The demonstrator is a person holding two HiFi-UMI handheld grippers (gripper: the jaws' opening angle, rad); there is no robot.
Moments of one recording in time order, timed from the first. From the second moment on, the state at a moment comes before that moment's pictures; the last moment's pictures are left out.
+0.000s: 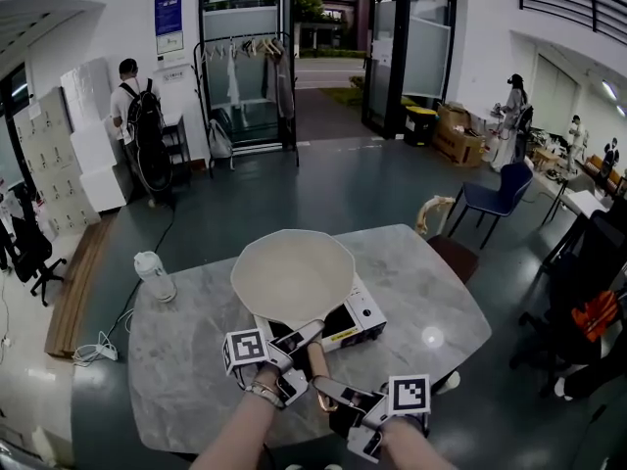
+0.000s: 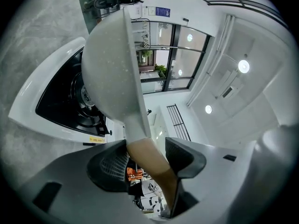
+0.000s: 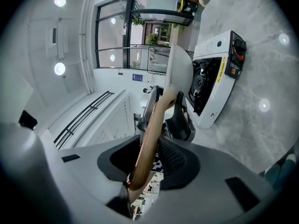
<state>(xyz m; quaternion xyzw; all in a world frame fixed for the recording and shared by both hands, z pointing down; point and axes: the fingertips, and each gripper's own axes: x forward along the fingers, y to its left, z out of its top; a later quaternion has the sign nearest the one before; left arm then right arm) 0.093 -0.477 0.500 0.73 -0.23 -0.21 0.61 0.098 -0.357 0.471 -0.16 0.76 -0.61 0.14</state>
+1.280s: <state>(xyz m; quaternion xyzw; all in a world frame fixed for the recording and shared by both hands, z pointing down) 0.102 -0.466 0.535 0.71 -0.23 -0.24 0.63 0.104 -0.344 0.520 -0.17 0.72 -0.66 0.12</state>
